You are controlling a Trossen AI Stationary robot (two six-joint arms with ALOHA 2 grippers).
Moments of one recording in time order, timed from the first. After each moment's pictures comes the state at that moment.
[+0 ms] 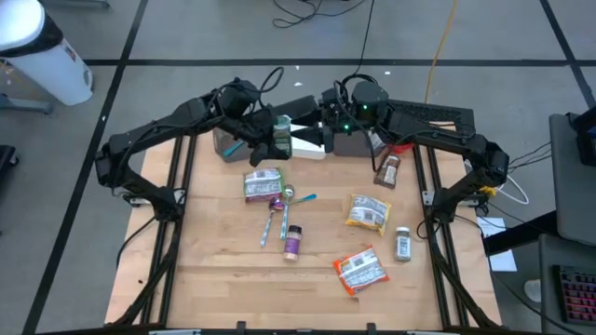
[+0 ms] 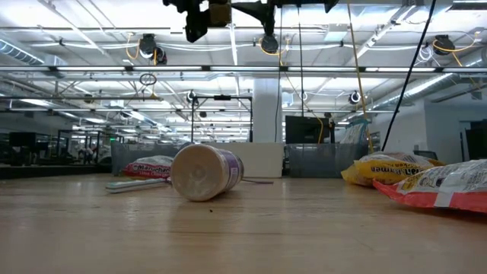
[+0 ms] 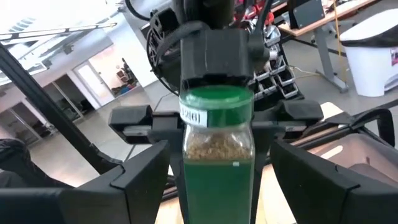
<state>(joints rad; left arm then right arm) 0.44 1.47 1.54 -0.70 0.61 -0.10 -0.39 1.53 1.43 0.10 -0.49 0.46</state>
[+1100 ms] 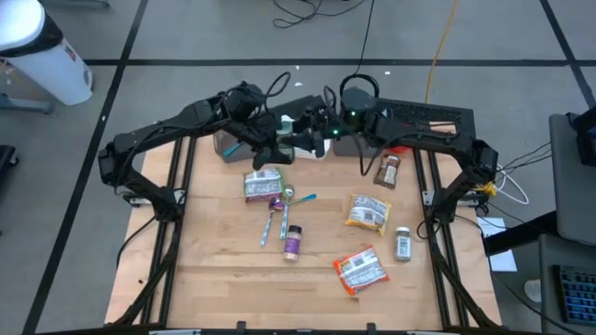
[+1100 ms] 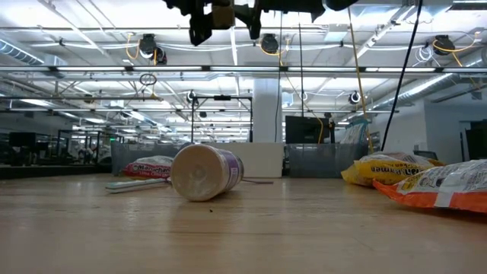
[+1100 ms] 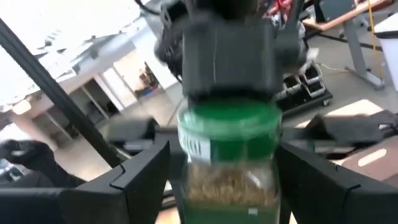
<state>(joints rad) 0.42 1.50 1.54 -0.69 0.63 -0.09 -0.36 1.62 1.42 0.25 -0.54 0.52</state>
